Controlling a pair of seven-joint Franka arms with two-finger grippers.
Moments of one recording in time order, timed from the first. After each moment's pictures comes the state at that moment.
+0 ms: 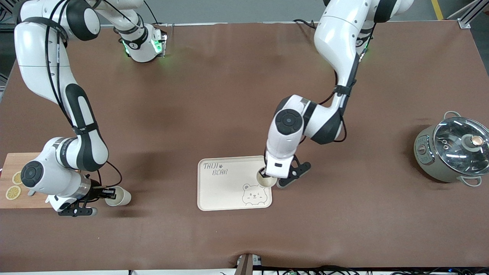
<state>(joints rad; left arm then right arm) -0.76 0.82 0.23 -1.27 -0.13 2.24 -1.15 -0.06 0.83 0.00 -1.40 0.11 2.29 -0.12</state>
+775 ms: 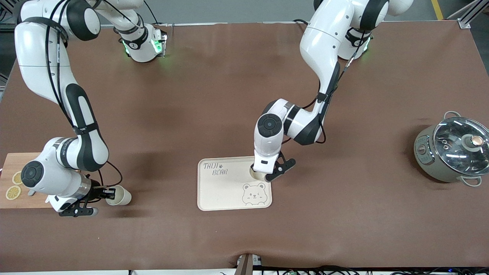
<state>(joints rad) -0.80 0.90 0.23 -1.27 -0.13 2.25 -1.17 -0.05 0.83 0.01 -1.39 0.11 2.29 -0.15</state>
